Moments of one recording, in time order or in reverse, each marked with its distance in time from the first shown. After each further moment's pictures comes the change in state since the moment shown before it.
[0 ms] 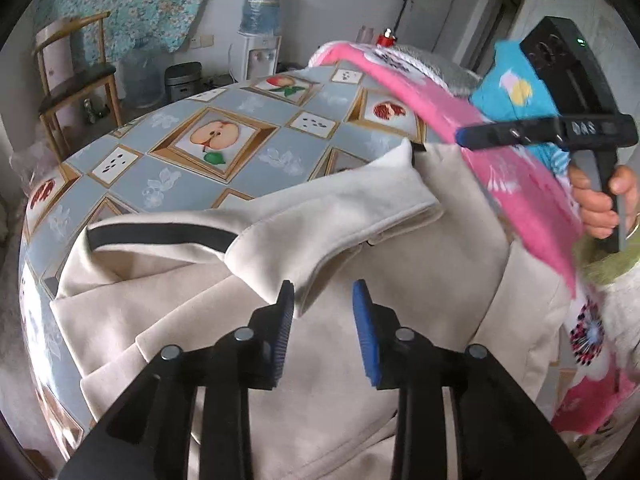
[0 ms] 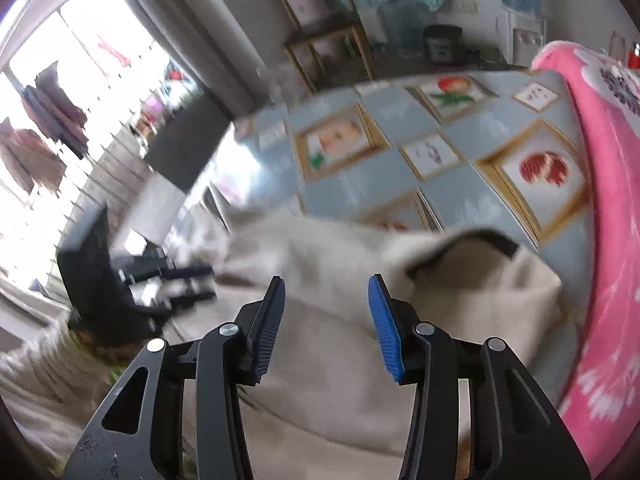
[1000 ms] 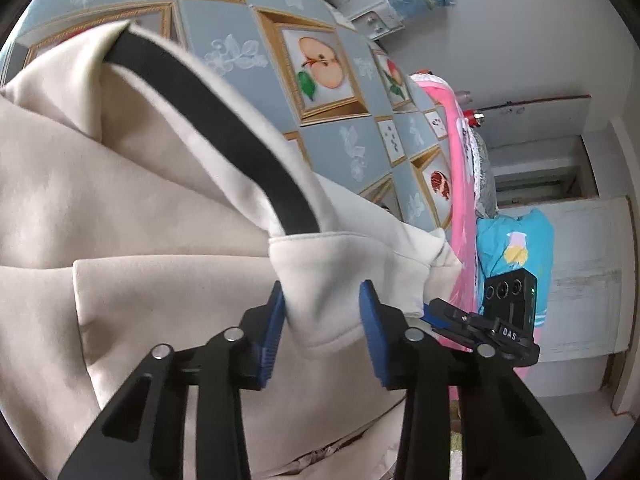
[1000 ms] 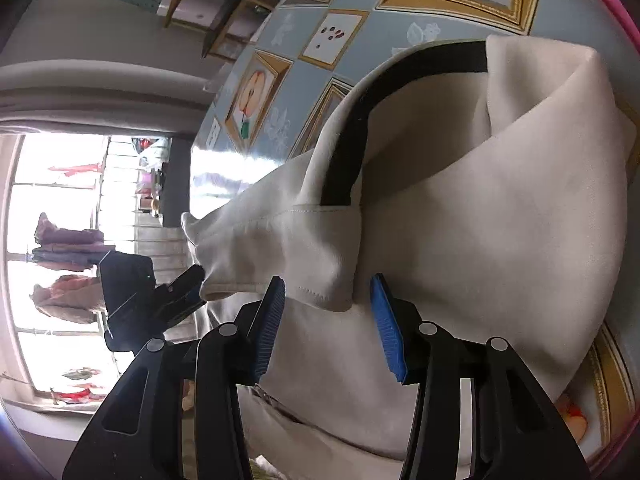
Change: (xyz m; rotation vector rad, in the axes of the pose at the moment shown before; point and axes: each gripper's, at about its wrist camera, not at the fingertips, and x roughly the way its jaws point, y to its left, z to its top) left arm 0.051 0.089 0.004 -0.789 0.128 -0.300; right arm 0.059 -0.090 -0.048 0.559 0.181 0.213
